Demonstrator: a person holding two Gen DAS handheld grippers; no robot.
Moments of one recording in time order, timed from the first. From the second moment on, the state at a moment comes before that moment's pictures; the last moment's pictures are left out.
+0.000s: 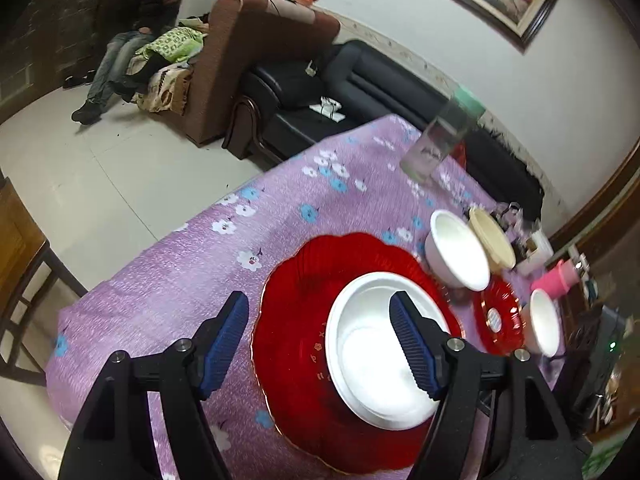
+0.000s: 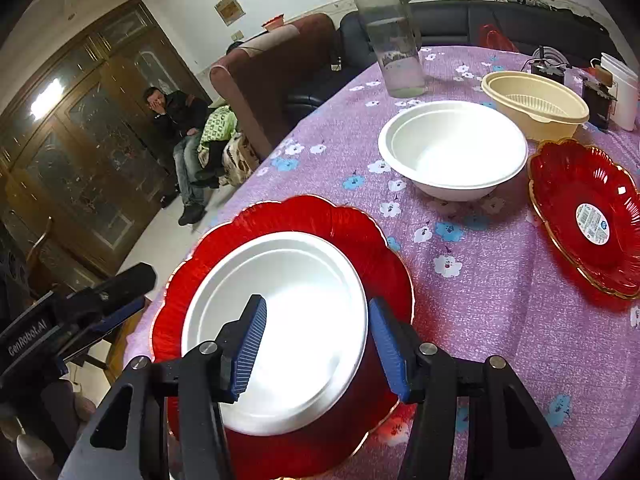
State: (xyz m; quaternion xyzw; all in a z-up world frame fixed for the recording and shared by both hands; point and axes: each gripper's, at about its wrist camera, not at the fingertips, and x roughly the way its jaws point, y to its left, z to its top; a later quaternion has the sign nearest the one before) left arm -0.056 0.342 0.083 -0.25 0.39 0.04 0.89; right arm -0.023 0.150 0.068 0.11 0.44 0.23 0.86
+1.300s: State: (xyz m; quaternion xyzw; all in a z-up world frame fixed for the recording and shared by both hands) left arm -0.062 0.184 0.111 -0.12 0.39 -0.11 0.90; right arm -0.022 -0.106 0.048 0.22 0.46 0.00 0.86
